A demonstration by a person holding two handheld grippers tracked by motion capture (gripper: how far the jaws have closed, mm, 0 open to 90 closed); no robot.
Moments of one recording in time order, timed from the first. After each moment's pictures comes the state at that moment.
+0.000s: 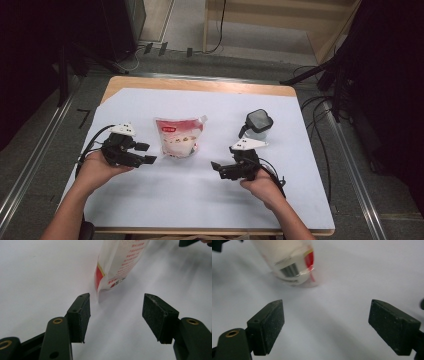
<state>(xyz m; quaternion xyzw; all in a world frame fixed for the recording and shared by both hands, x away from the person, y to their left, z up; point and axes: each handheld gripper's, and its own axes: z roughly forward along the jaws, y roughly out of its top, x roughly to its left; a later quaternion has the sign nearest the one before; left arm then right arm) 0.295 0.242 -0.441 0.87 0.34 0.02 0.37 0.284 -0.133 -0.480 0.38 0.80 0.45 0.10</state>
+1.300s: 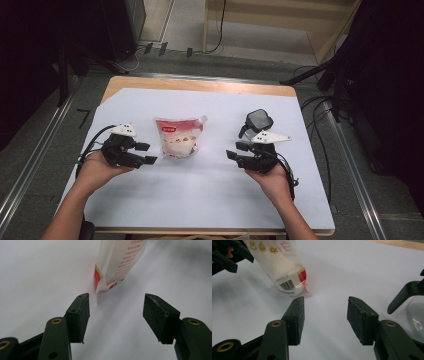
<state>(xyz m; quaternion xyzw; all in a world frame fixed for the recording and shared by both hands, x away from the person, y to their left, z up) 0.293 0.240 -0.438 0.87 0.33 0.03 0.37 0.291 -0.175 -0.459 0.37 0.79 0.49 0.09</state>
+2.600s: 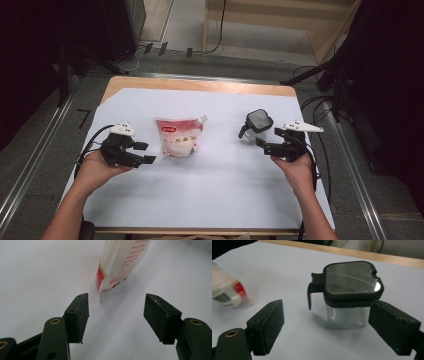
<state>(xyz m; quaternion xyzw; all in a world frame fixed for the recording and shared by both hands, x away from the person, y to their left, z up) 0.294 0.243 -0.438 0.87 0.34 0.03 0.36 0.323 -0.250 -0.454 0.46 0.74 0.46 0.17</state>
